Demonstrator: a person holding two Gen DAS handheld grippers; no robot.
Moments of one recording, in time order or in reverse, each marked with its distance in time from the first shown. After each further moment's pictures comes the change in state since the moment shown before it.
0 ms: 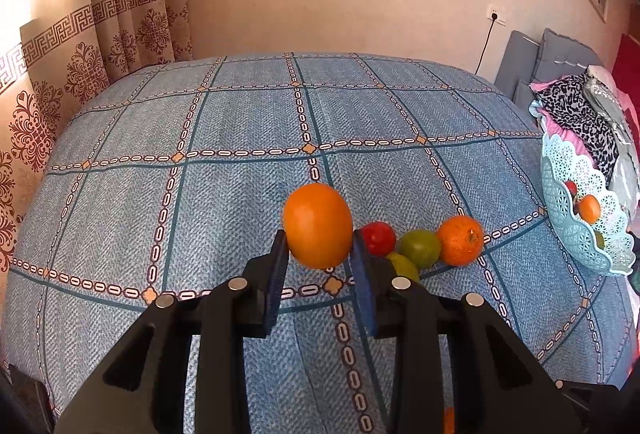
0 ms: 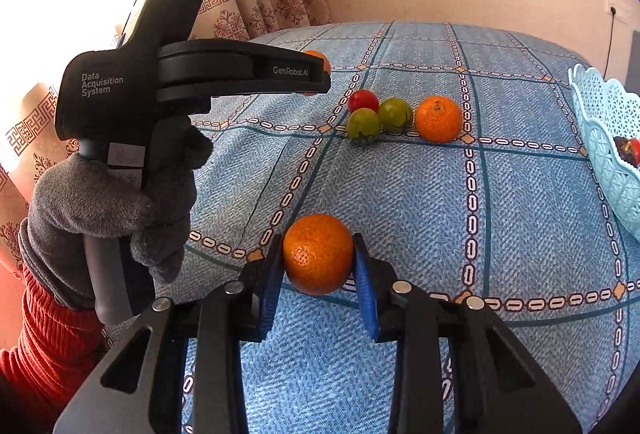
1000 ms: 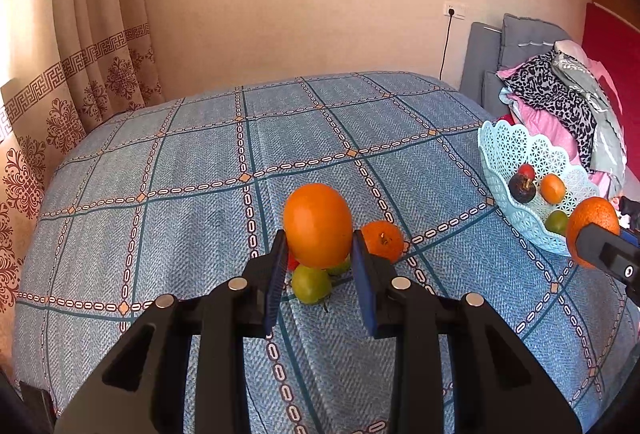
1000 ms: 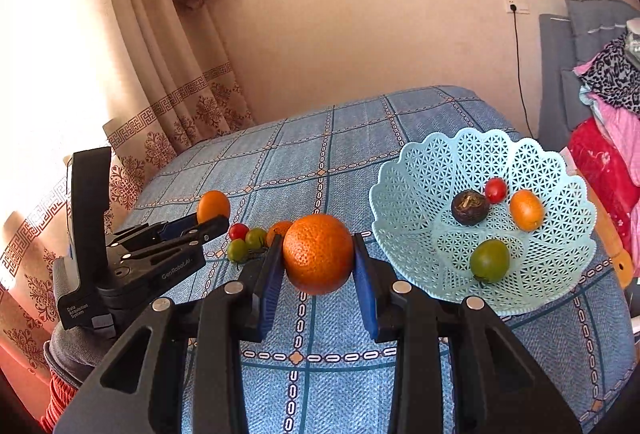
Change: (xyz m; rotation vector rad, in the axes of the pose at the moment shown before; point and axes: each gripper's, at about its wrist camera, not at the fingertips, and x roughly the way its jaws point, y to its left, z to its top) left arm -0.029 -0.060 0.002 0.141 -0.072 -0.042; right arm -0.114 -0.097 0.033 0.238 -0.270 -0.173
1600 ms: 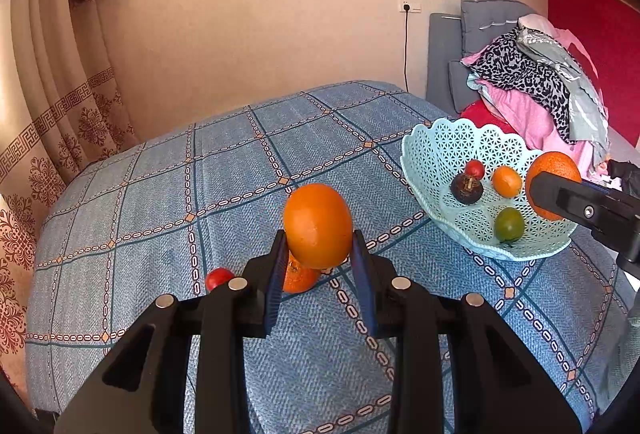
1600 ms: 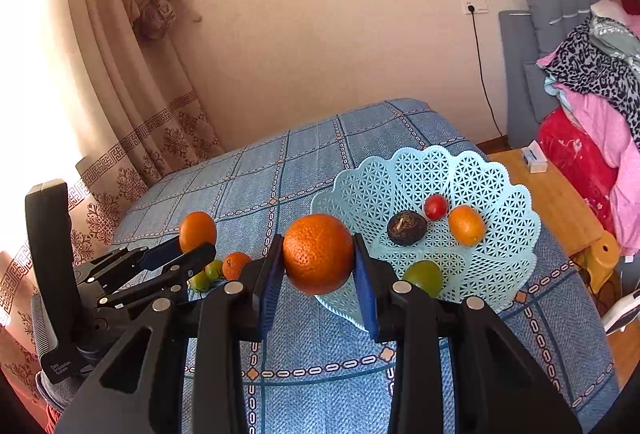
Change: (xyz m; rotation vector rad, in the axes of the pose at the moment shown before) left arm -0.018 -0.074 0.018 0.145 -0.045 -0.048; right arm -0.017 -0.044 0.017 0.092 -0.061 -0.088
